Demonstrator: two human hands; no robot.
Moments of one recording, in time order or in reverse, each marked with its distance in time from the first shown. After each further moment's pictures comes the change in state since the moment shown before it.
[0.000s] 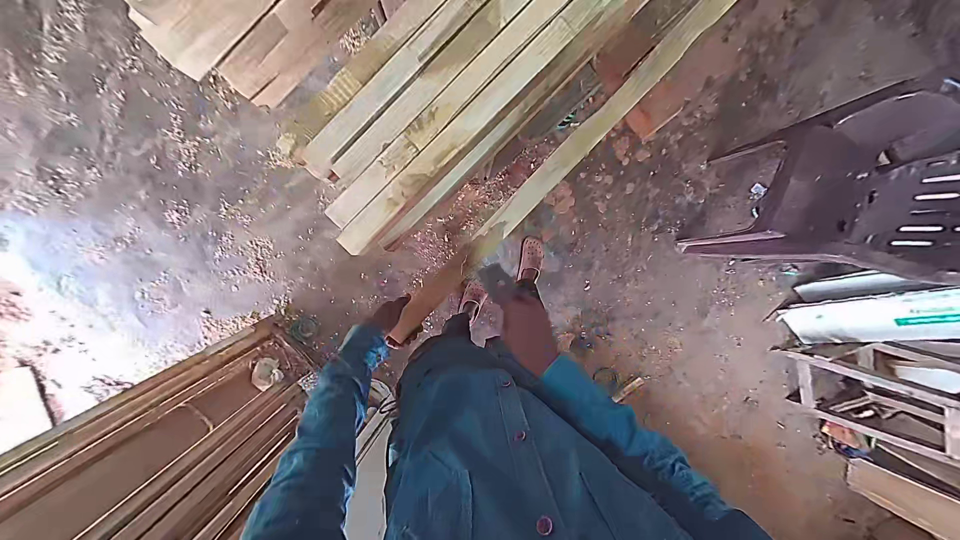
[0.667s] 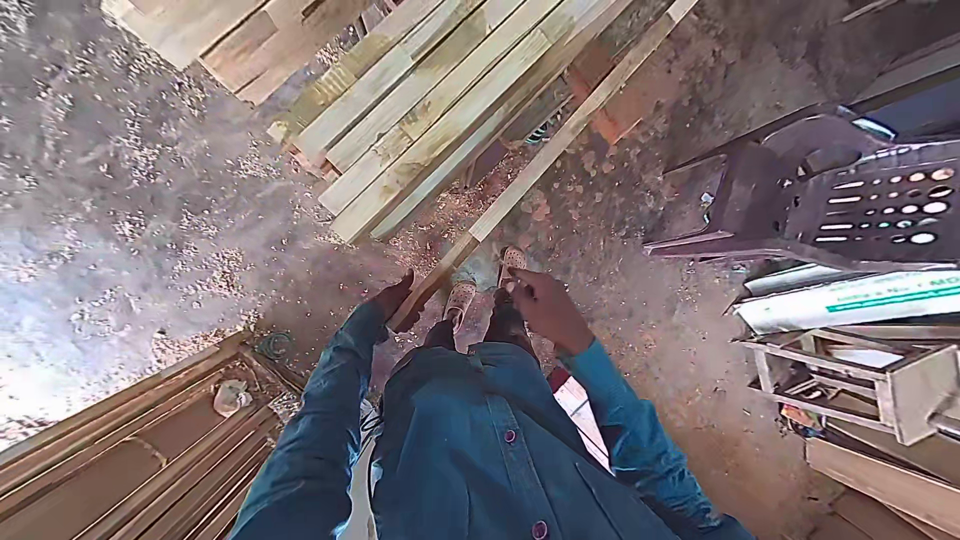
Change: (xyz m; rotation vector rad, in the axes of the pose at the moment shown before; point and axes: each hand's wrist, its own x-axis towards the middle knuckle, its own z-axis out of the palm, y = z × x) left_hand 0.030 0.009 0.012 -0.105 -0.126 0.123; right_hand -0.025 0.005 -0.052 0.350 -0.051 0.039
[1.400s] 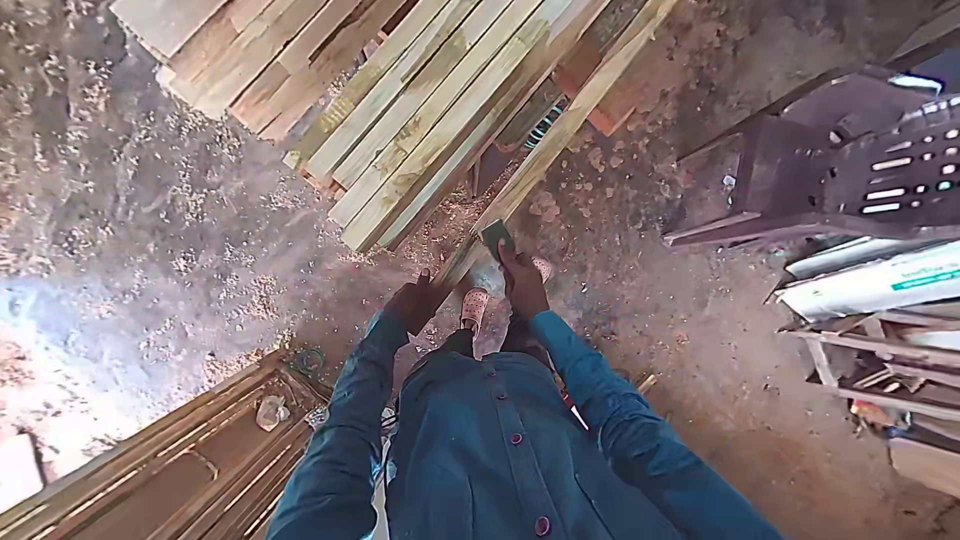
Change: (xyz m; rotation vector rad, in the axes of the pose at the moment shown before) left_hand -0.024 0.025 0.019 0.657 0.298 0.152; right_hand 0.081 0.080 0.072 -0.151 0.380 -0.279
